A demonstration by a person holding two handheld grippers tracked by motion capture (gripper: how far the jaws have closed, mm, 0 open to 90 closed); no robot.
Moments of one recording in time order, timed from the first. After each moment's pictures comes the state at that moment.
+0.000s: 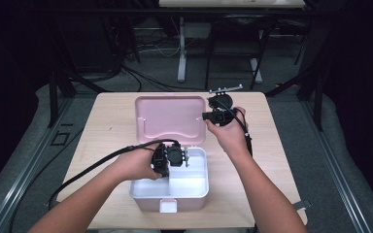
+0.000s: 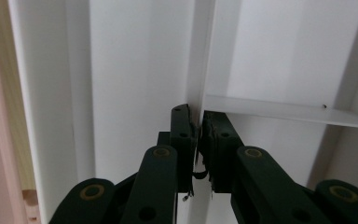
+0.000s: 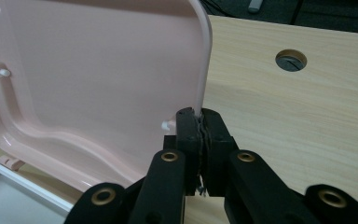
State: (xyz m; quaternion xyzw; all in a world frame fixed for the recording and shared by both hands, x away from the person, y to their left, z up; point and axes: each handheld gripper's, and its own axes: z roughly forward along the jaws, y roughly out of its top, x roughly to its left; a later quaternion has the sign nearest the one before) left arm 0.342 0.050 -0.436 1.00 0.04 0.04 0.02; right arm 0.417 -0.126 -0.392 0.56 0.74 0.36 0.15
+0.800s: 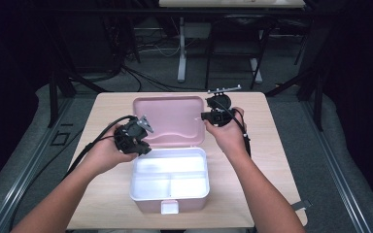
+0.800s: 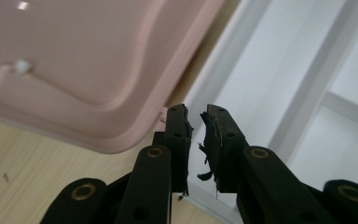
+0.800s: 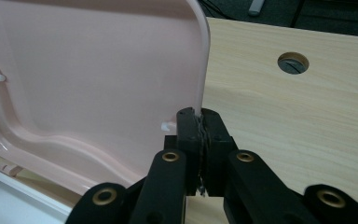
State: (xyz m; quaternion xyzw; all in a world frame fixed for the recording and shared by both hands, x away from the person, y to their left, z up) left arm 0.368 0.147 -0.398 0.94 0.25 0.11 0.22; right arm 0.415 -0.122 -0.392 0.55 0.74 0.36 0.16
